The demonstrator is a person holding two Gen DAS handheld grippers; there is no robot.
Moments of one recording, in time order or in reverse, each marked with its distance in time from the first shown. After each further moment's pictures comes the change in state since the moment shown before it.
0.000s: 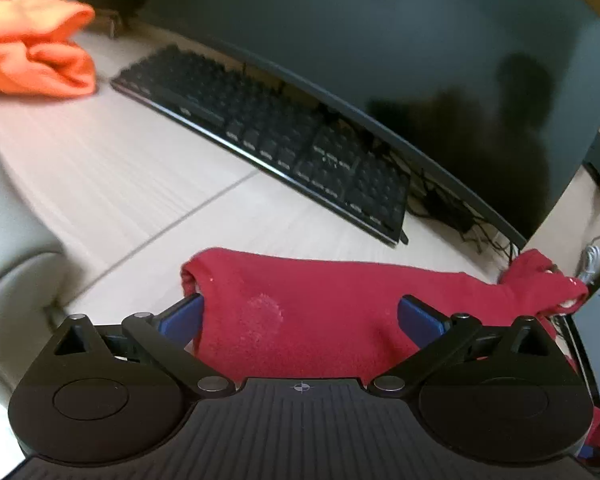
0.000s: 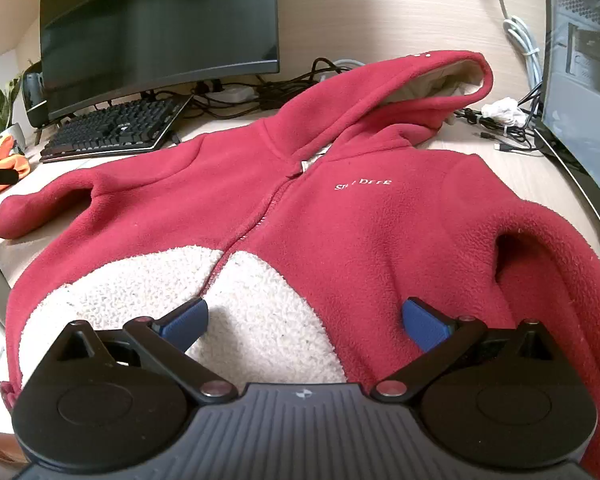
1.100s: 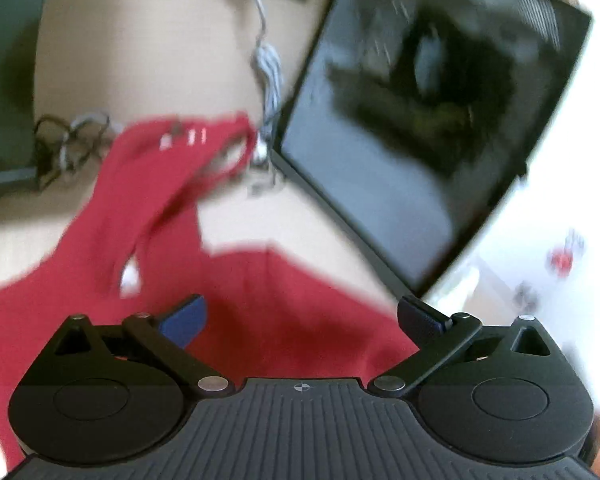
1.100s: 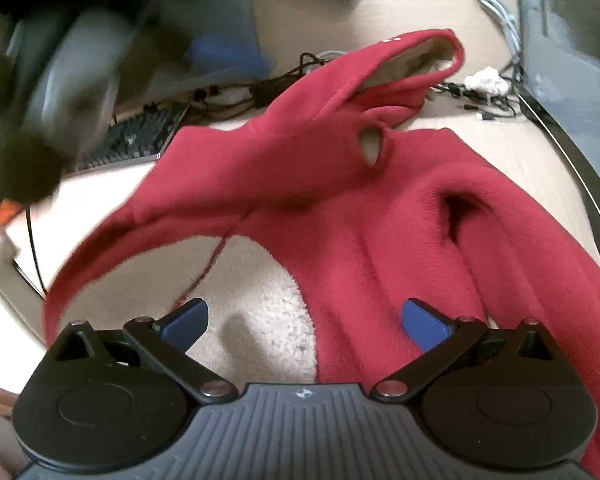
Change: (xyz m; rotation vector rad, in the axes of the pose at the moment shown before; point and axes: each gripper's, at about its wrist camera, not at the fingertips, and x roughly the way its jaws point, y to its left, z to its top) left arm 0.058 -0.351 -0.079 0.714 0.402 -0.636; right arm -0.037 -0.035 -0.008 0.144 0.021 0.071
